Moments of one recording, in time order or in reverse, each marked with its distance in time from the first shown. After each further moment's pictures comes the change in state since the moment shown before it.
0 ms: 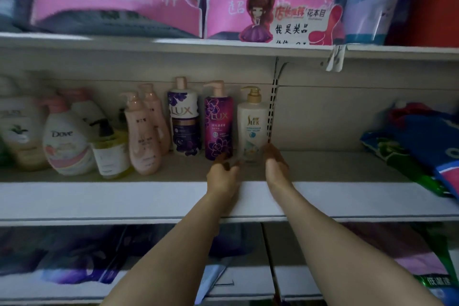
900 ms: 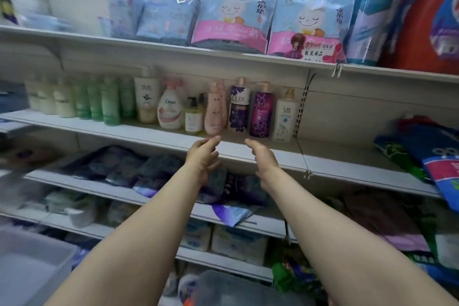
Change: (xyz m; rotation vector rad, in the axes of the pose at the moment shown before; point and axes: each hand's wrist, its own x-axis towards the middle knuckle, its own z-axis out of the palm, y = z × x) left_hand -0.220 0.012 -0.170 -0.650 0.173 -0.128; right_hand -0.251 -0.080 0.012 0.045 -0.427 0.181
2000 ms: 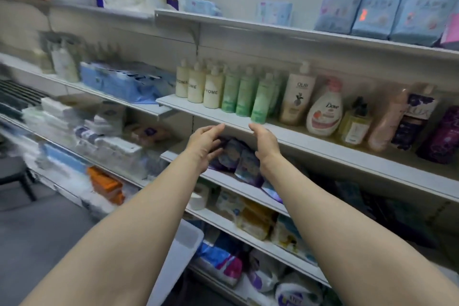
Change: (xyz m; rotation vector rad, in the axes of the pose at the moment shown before) left_hand 0.101 0.186 -0.464 -0.036 0.167 0.041; right_hand -0.005 0.002 0.518 0.042 -0.172 -0.033
